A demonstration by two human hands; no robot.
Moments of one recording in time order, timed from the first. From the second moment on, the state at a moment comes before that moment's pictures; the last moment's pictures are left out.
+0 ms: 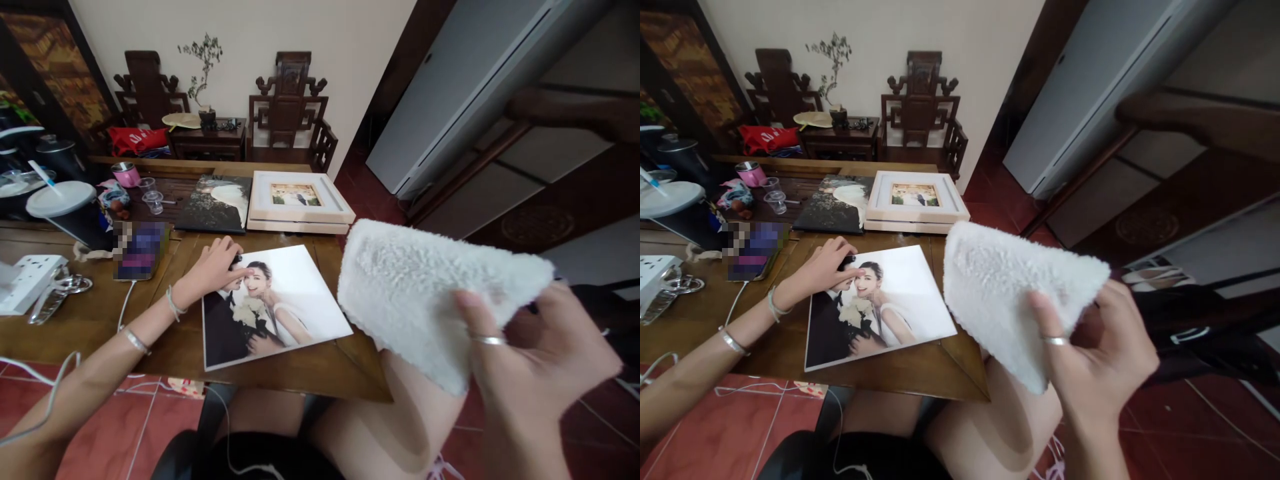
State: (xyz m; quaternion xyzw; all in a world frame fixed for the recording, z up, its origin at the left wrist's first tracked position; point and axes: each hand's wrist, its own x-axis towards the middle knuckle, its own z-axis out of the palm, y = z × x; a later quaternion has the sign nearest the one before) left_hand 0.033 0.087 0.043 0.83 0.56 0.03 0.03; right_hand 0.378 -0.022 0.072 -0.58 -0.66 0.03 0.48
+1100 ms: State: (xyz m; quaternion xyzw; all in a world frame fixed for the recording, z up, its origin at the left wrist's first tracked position) left_hand 0.021 0.004 0.010 0.77 0.57 0.22 0.18; right_hand 0.334 0.043 0.017 -0.35 -0.92 0.01 0.18
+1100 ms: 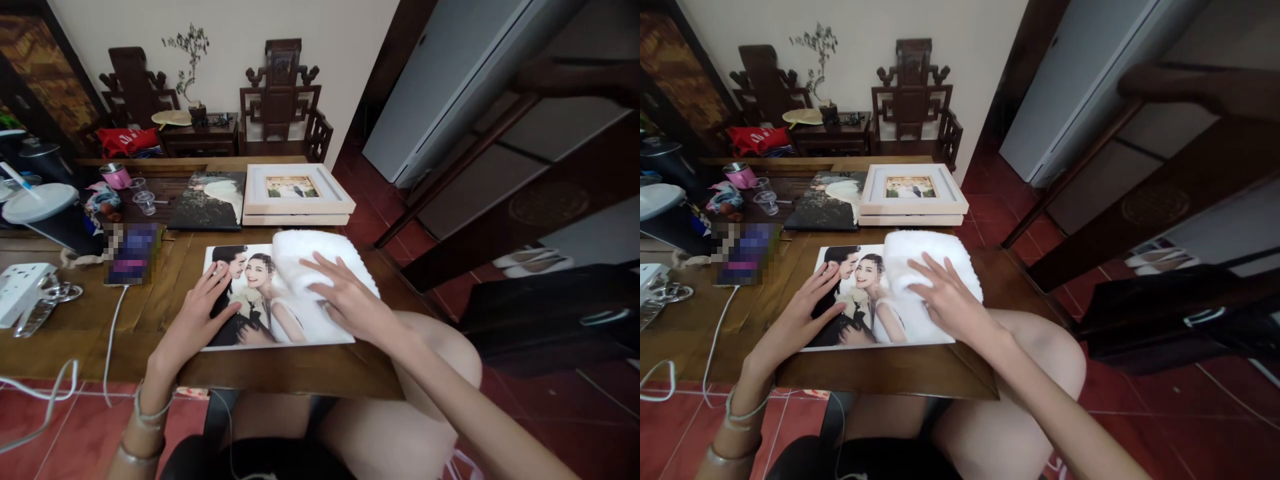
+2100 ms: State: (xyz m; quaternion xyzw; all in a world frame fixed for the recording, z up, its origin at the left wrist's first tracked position) left_hand 0.021 0.000 -0.007 0.76 0.57 0.29 0.14; right_hand 0.328 -0.017 0.021 -0.33 -0.93 0.02 0.18
